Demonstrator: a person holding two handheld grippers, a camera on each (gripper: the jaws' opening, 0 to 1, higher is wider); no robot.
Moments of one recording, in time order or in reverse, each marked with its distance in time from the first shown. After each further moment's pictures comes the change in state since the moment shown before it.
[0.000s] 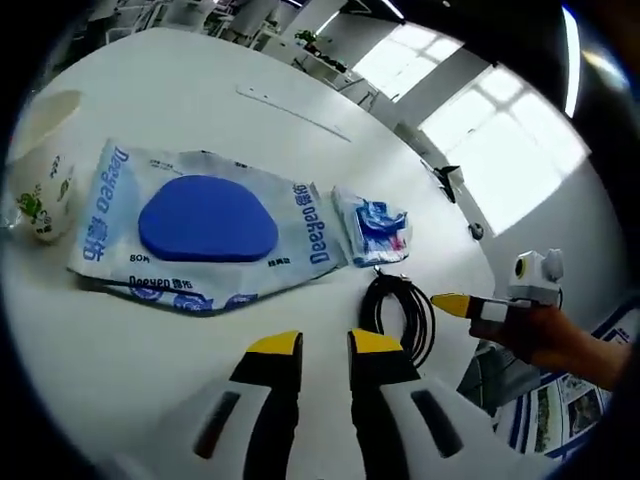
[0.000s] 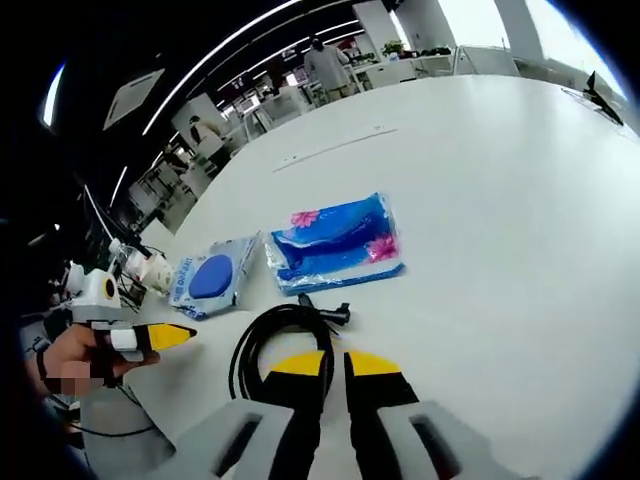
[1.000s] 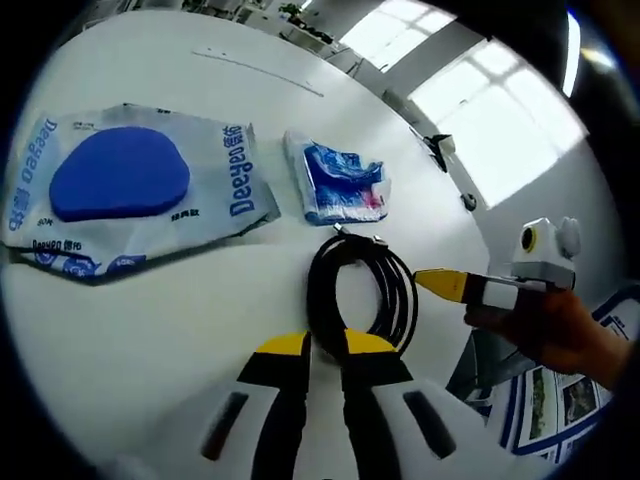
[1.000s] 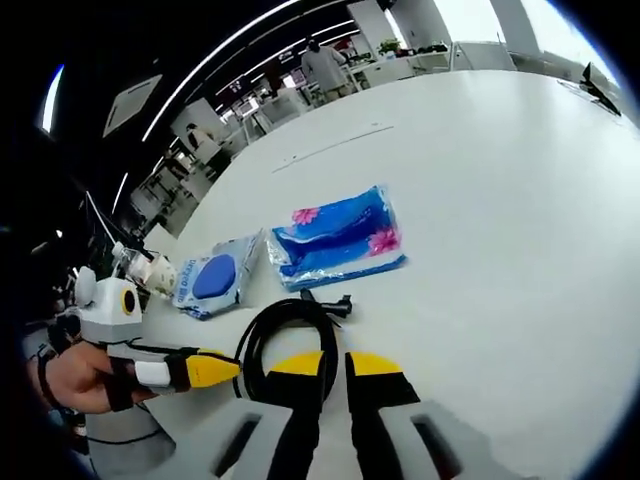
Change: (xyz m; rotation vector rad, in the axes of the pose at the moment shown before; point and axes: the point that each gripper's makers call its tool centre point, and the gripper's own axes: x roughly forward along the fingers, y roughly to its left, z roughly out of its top) left arm 0.042 -0.039 -0.044 0.019 0.124 -0.019; right arm -0.011 0.019 -0.006 0.035 -0.005 0.030
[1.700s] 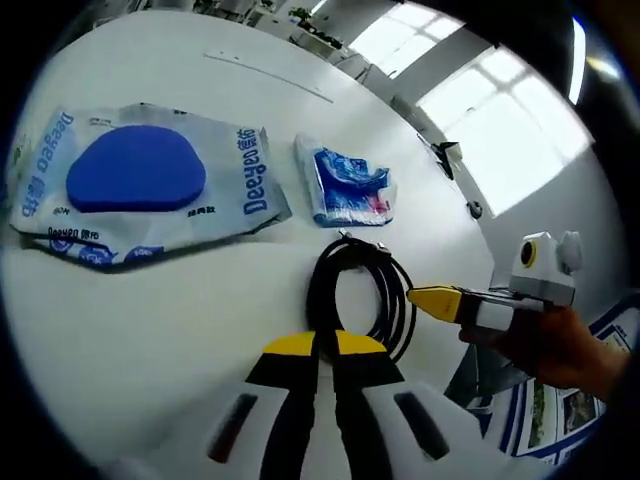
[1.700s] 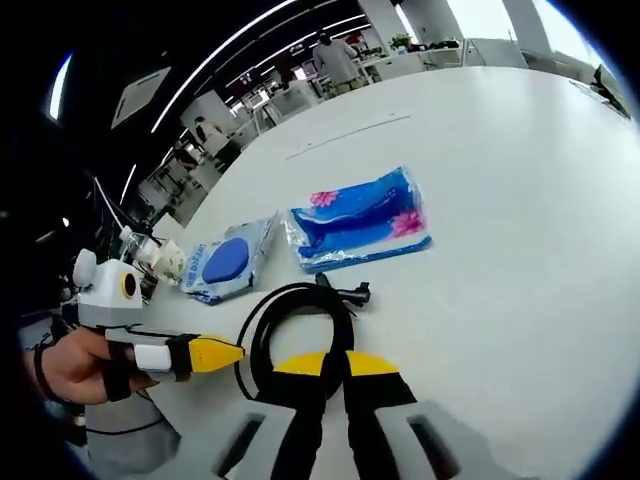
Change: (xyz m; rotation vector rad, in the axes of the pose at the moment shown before) left arm -0.019 -0.002 -0.003 -0.027 -0.029 0.025; right arm 0.013 0.006 -0.016 -0.039 0.035 0.033
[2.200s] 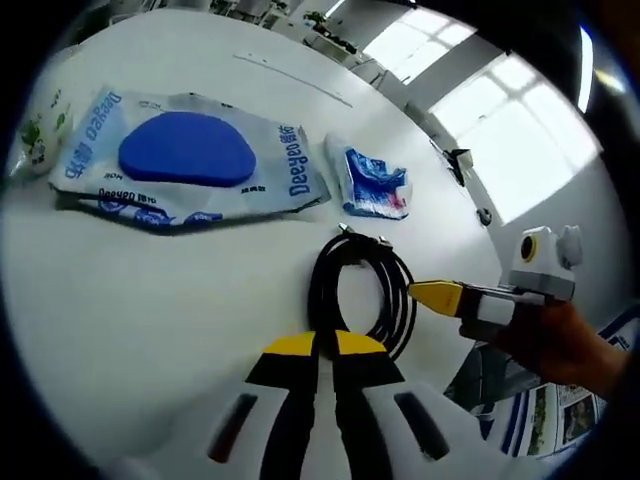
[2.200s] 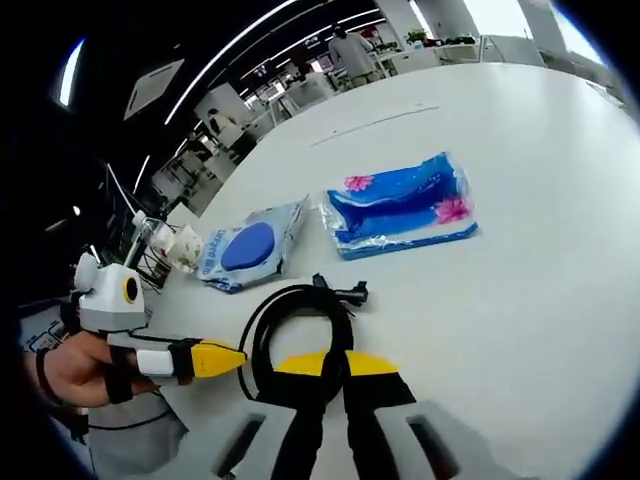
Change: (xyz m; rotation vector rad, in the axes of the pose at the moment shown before) left arm -0.024 0.028 -0.009 -0.042 -0.029 0.045; right arm 0.020 0.031 -0.010 -0.039 0.032 0.059
